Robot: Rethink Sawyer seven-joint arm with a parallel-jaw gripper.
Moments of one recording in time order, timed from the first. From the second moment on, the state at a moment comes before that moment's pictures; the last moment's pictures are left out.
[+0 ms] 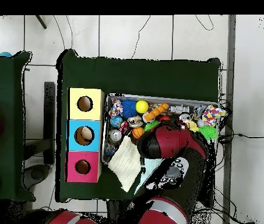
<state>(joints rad) -0.04 -0.34 -0.50 1.45 -0.34 0.15 1.95</state>
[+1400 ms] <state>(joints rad) -0.06 -0.35 -0.49 1.46 -0.34 0.17 1.95</state>
